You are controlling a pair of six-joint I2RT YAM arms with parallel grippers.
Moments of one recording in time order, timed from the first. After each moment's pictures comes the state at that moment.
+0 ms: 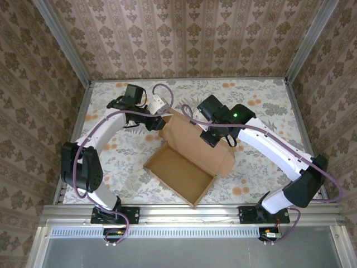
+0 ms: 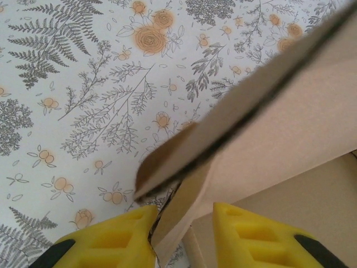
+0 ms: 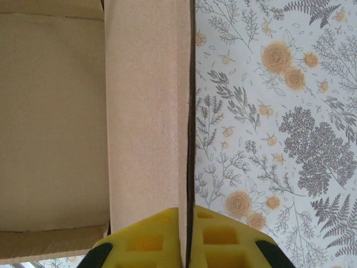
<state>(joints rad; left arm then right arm) -0.37 1.61 1.32 -0.73 0.60 0.47 0.71 1.49 1.52 -1.16 0.12 -0.21</state>
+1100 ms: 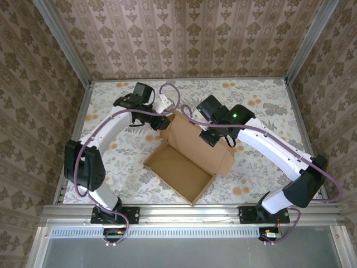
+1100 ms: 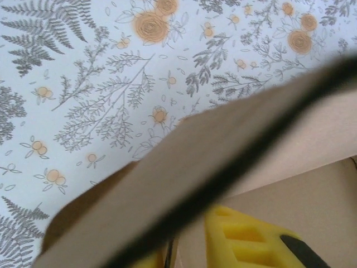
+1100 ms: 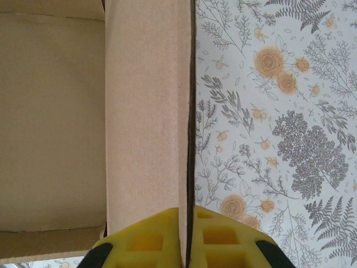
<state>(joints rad) -0.45 1.66 1.42 -0.81 0.49 0.39 0.71 1.50 1.52 -1.14 0.15 -0.21</state>
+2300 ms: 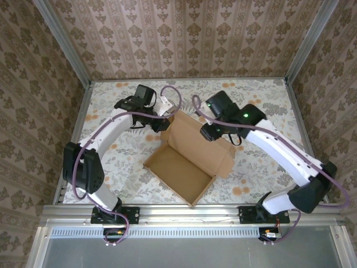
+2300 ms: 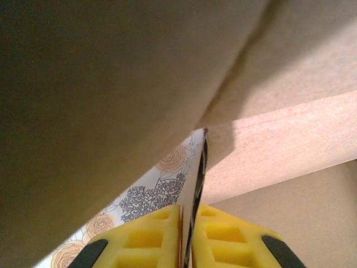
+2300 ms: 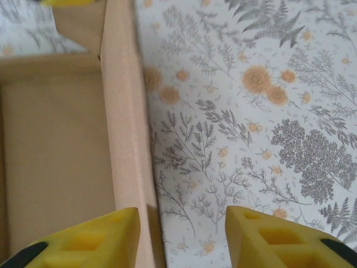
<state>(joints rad) -0.47 1.61 1.36 -0.77 0.44 0.35 0.64 1.39 1.49 -1.06 0.06 -0.09</state>
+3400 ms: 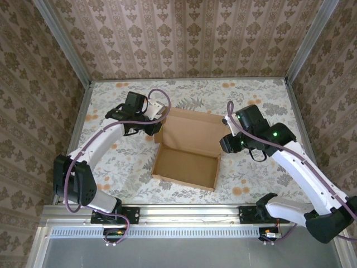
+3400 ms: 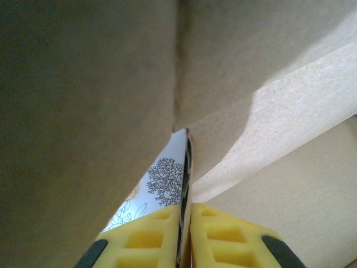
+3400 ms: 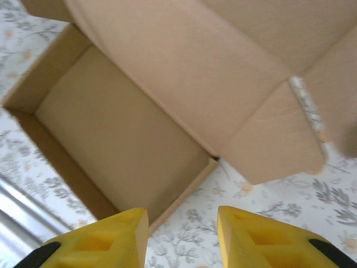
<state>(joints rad) -0.43 1.48 1.20 -0.68 0.33 0.20 0.46 1.12 1.20 -1.08 -0.10 0.06</state>
